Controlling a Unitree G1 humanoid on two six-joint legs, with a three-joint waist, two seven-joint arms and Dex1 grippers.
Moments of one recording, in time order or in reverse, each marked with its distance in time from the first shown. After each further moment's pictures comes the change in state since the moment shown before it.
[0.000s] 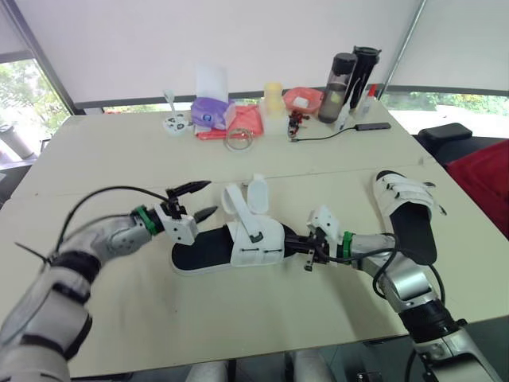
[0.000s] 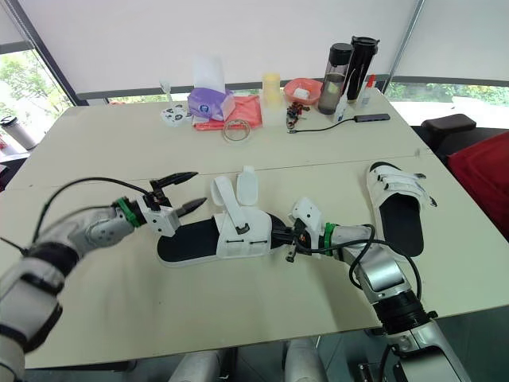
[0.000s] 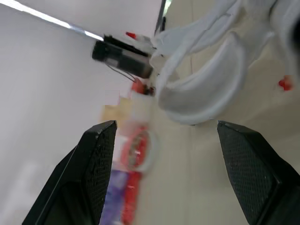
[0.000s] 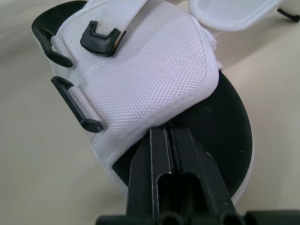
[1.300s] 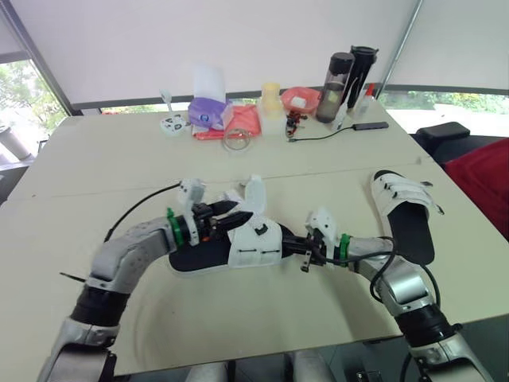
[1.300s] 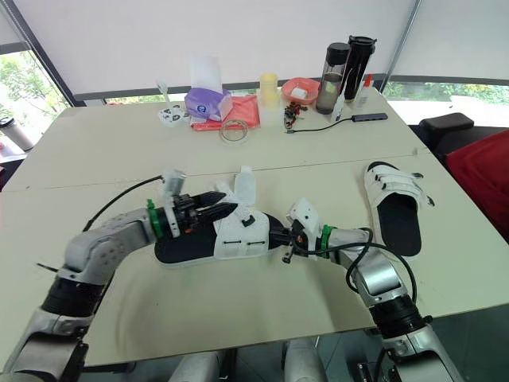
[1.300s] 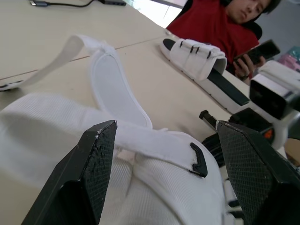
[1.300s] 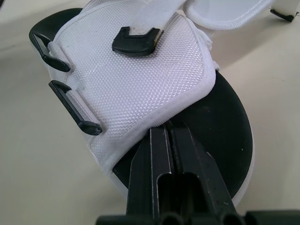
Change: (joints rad) left arm 0.182 -0.246 0.517 -0.737 -0.874 1.568 -0.420; right arm 0.033 0.037 -0.007 -0.028 -0.007 0.011 -0.032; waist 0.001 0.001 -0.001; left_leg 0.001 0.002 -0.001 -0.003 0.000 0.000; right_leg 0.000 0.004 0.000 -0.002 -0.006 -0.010
